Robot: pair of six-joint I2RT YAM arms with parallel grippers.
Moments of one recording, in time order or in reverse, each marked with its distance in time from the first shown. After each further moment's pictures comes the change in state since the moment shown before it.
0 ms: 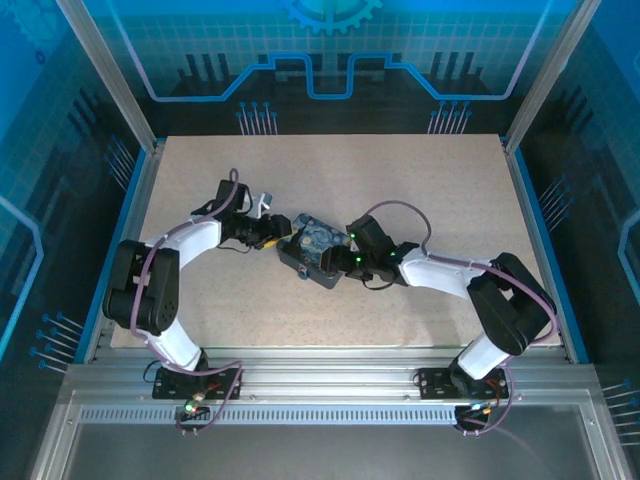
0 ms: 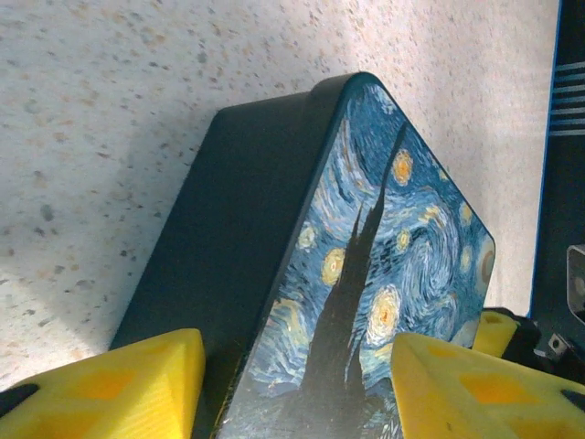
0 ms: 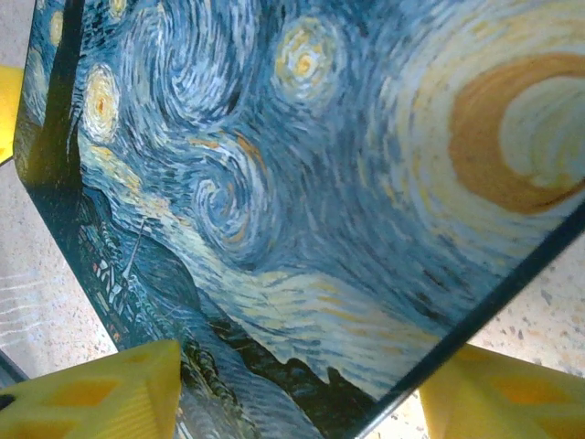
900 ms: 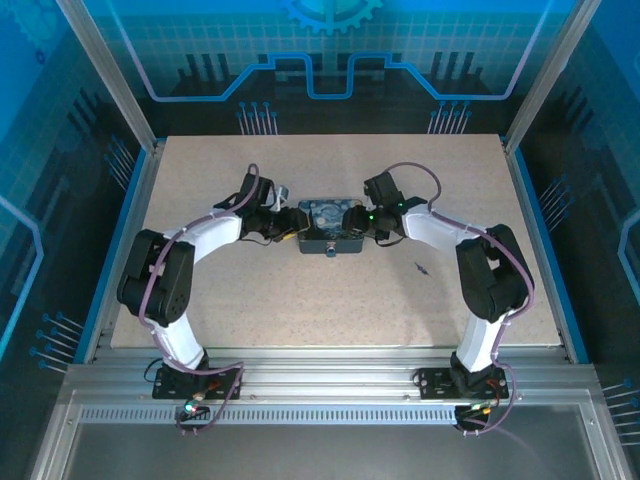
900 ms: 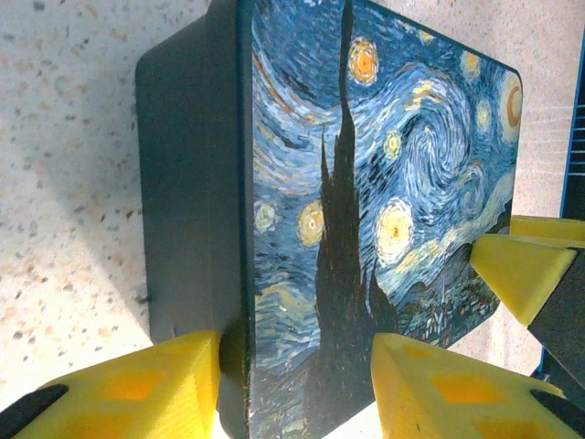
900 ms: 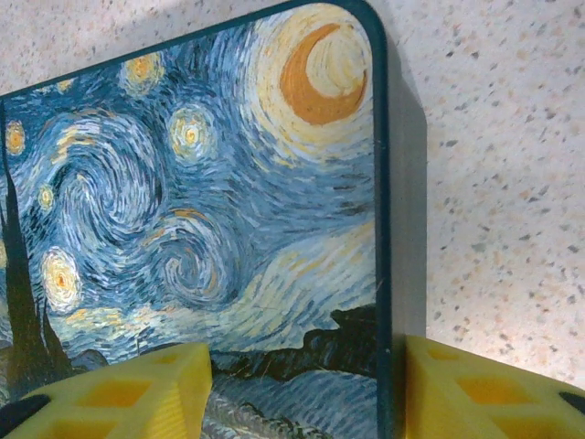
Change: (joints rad) left arm -0.132 0.106 0.137 0.037 -0.139 -0.160; right arm -0.240 0.210 0.349 -0.241 0.027 -0.198
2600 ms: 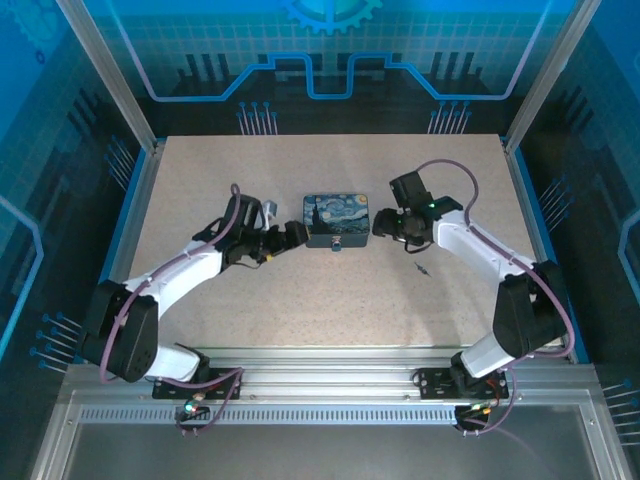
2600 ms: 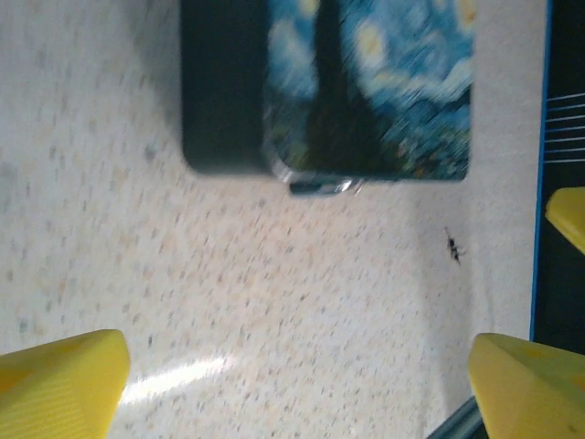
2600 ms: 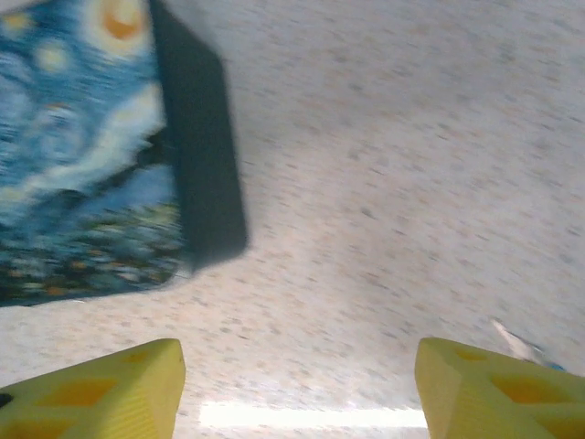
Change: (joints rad) left arm -0.059 -0.373 -0.311 0.021 -0.080 -0.082; right arm -0.068 -0.298 -0.085 -0.338 0.241 -0.034
